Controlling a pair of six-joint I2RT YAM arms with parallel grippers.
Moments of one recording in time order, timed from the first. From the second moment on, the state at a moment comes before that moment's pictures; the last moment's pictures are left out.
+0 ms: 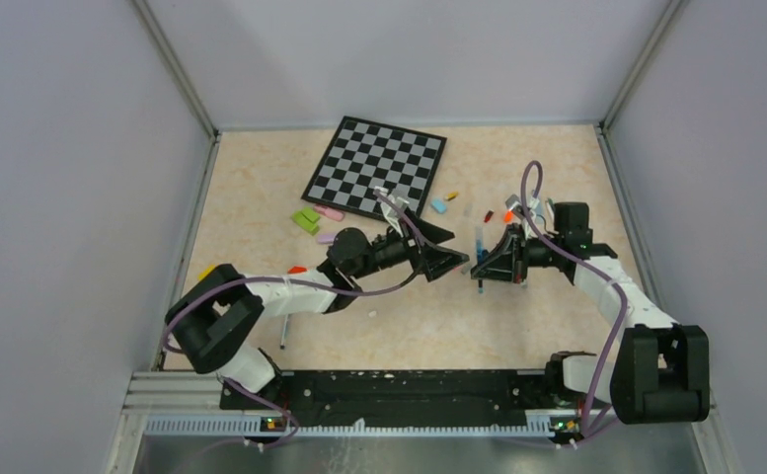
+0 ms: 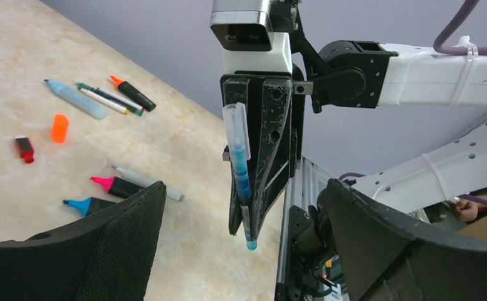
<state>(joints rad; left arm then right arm) -0.85 1.51 0.66 1.08 0.39 -0.66 0.04 1.19 0.66 -0.33 -1.45 -0.28</state>
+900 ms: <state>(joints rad) -0.85 1.79 0.91 1.22 0.56 -0.83 0.06 1.19 0.66 -0.31 -1.48 -0.28</state>
